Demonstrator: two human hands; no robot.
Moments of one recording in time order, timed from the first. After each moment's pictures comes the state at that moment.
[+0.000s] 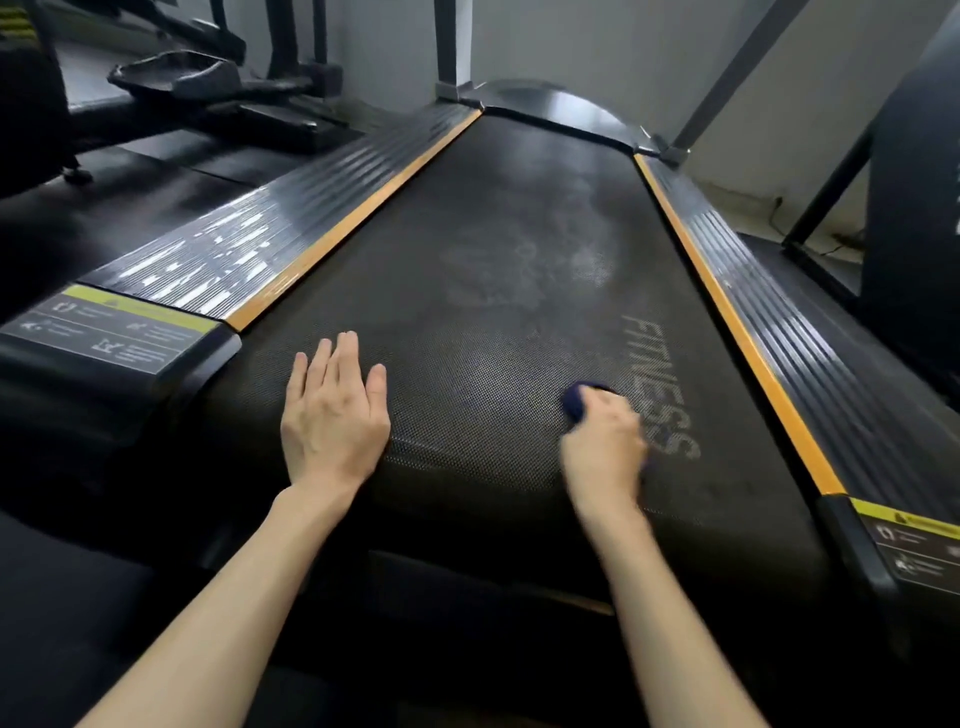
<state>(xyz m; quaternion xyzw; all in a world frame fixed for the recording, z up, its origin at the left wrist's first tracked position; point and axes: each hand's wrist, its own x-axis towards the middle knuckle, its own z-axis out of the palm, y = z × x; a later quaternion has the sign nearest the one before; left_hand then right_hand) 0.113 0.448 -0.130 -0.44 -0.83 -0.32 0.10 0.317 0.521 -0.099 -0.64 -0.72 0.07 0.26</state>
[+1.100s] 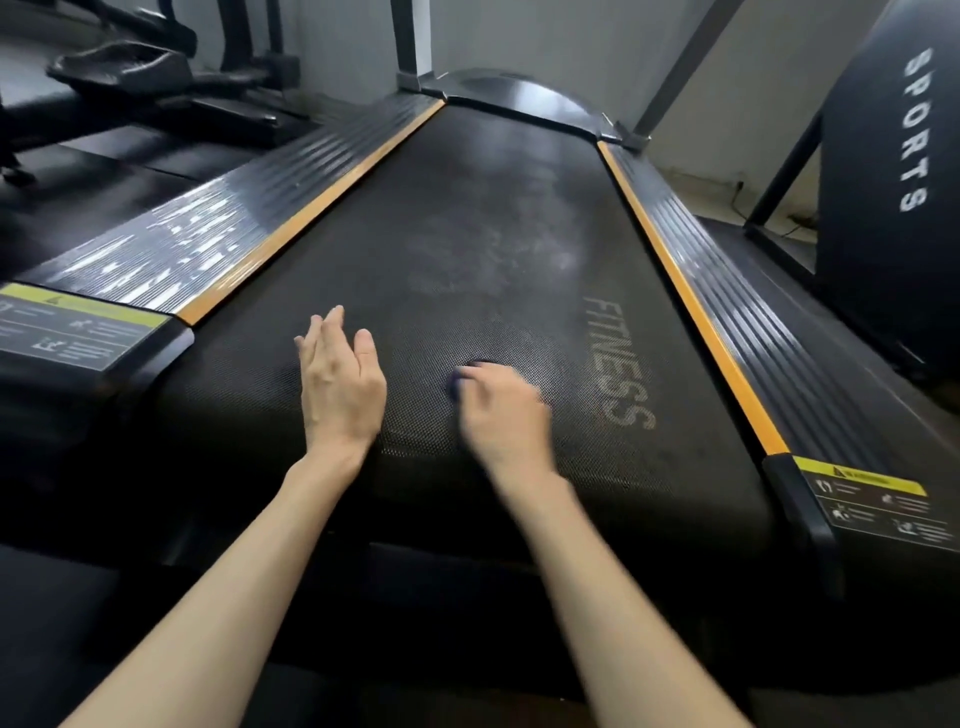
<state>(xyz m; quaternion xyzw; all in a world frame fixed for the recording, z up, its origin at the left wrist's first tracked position) 0.146 0.473 -0.107 -0.41 -0.75 -0.52 -0.02 0.285 0.511 -0.101 -0.51 -0.80 0.13 0.28</state>
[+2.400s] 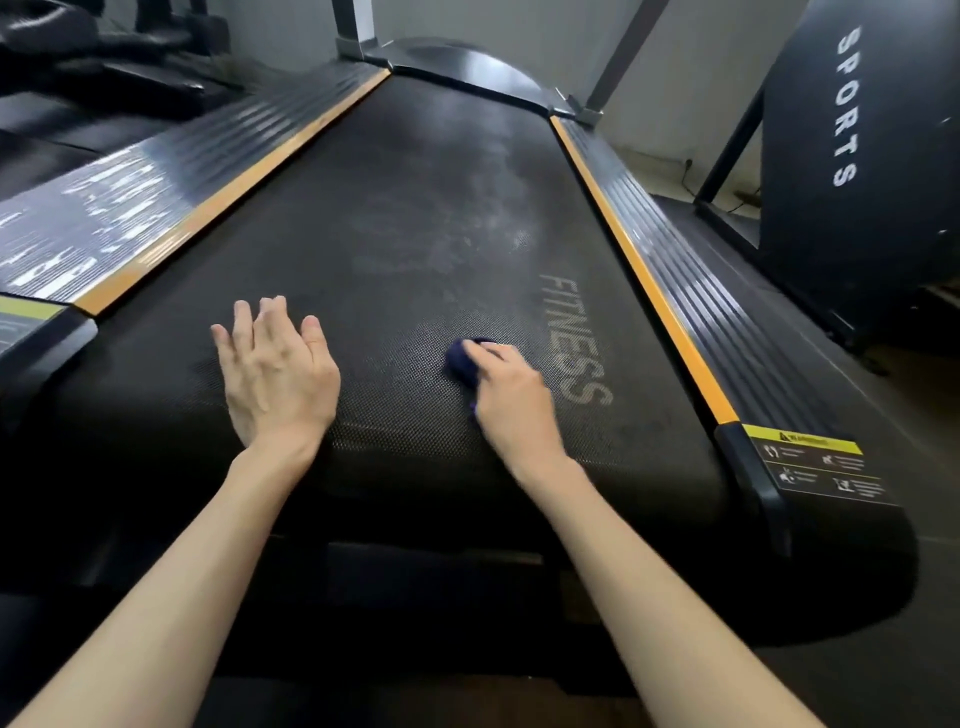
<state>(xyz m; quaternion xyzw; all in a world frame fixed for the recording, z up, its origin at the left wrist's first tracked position) 0.143 0.485 -0.122 -0.40 -0.83 -0.38 0.06 0.332 0.535 -0.105 -0.51 -0.82 0.08 0.24</state>
